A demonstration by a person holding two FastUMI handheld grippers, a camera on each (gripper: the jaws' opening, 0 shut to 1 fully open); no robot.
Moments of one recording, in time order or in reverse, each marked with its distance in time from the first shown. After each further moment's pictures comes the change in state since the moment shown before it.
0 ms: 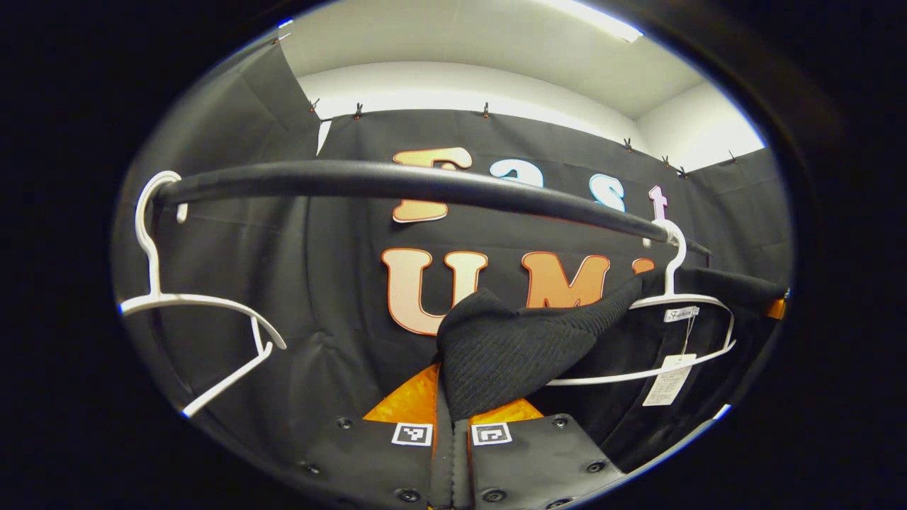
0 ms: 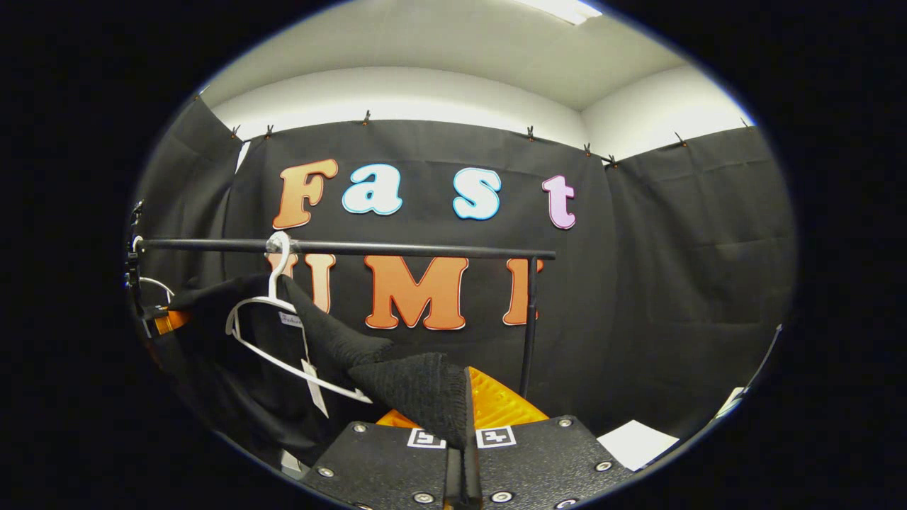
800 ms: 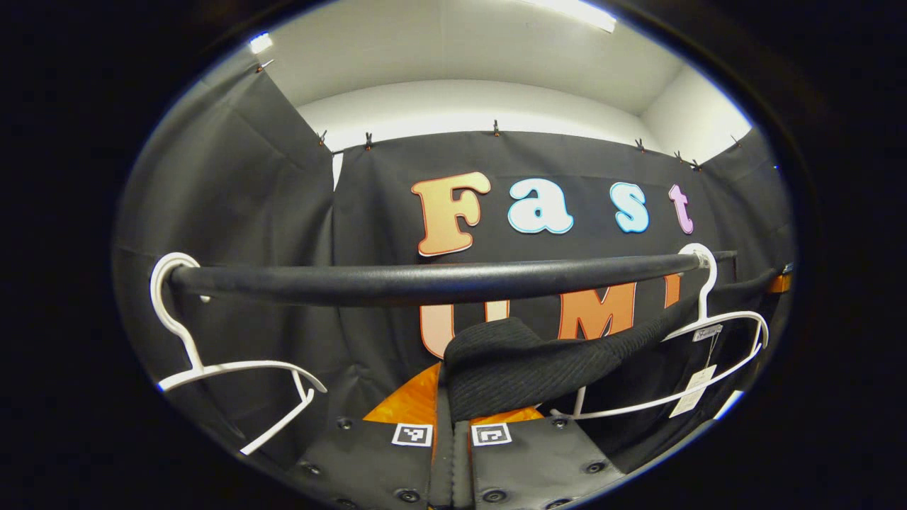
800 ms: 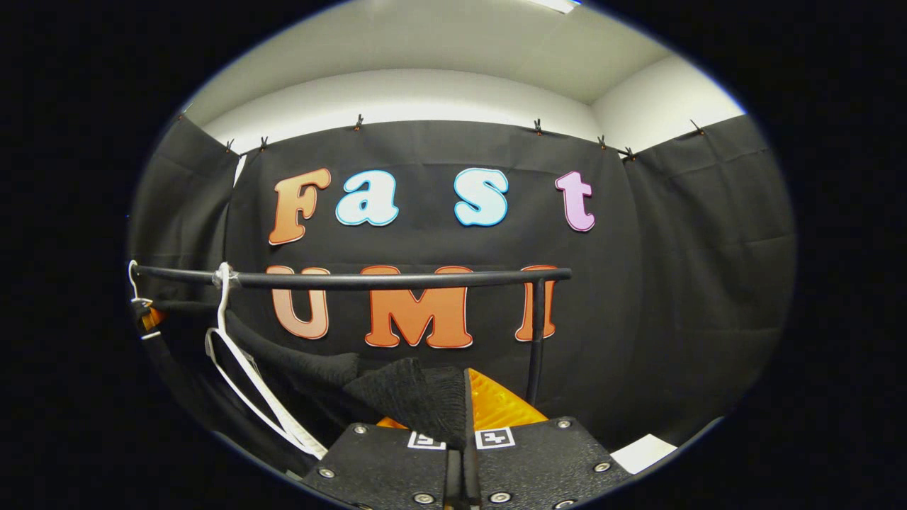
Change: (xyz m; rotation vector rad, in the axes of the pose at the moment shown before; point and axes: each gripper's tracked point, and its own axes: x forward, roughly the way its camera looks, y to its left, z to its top) left arm 0.006 0.024 0.049 0.093 -0.072 0.109; right arm 0.101 -0.036 0.019 0.060 -0.005 0.110
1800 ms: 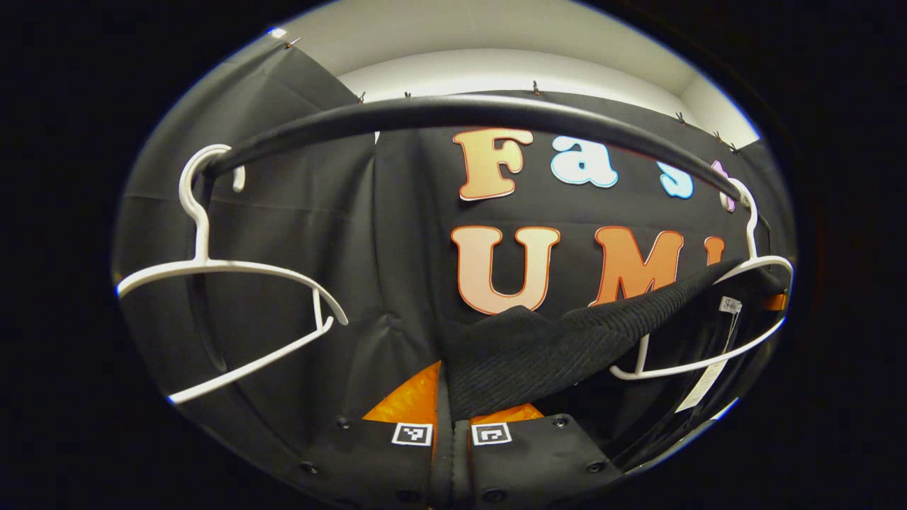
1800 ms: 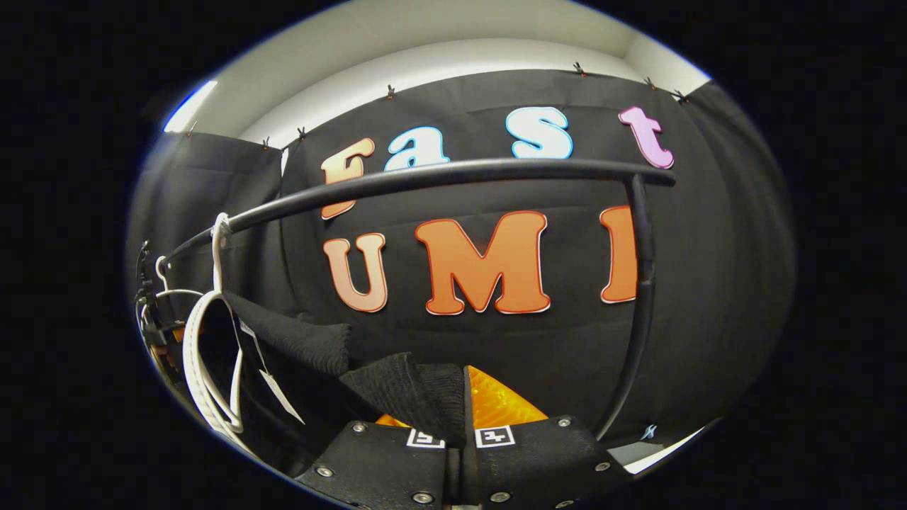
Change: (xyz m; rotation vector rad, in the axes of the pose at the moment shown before) left arm -0.012 0.016 -0.104 -0.036 0.181 0.182; right arm 0.096 0.036 -0.113 0.126 0.164 0.360
